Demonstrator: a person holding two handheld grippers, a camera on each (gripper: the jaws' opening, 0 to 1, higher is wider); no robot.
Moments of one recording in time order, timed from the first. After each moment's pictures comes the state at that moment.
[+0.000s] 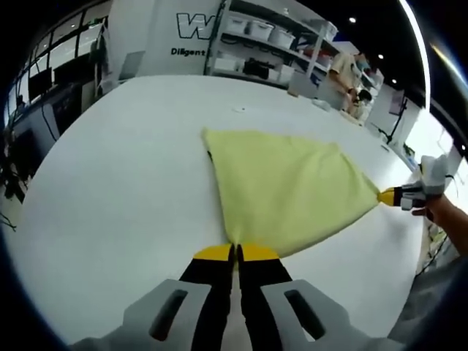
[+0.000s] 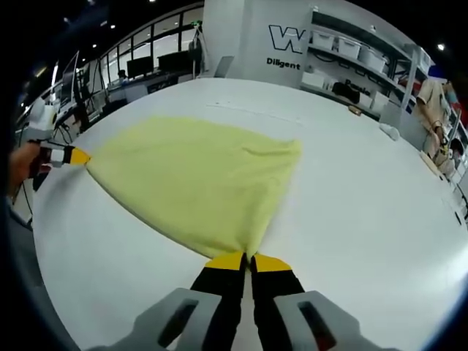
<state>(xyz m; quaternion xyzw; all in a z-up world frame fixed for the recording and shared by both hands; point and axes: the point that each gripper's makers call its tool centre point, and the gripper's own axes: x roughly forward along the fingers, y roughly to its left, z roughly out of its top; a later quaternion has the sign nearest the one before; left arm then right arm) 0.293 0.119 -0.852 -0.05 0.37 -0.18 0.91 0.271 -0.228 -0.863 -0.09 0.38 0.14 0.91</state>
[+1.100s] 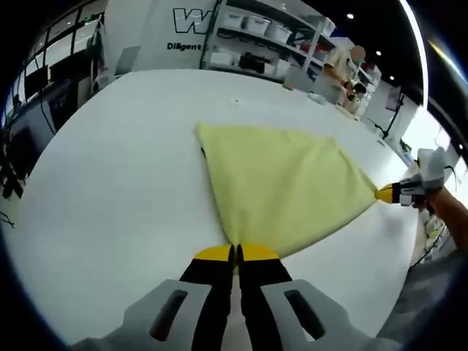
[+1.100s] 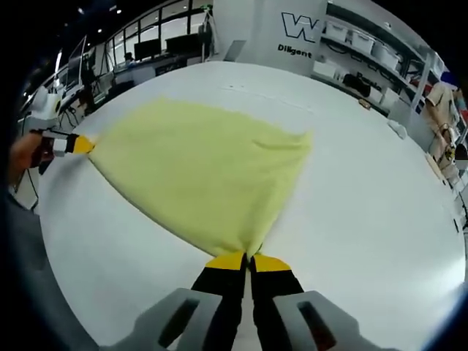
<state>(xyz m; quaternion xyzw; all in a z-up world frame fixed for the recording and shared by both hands) 0.263 0.114 -0.857 -0.05 0.39 -0.19 0.90 0.240 -0.222 -0.862 -0.12 0.43 0.15 0.88</state>
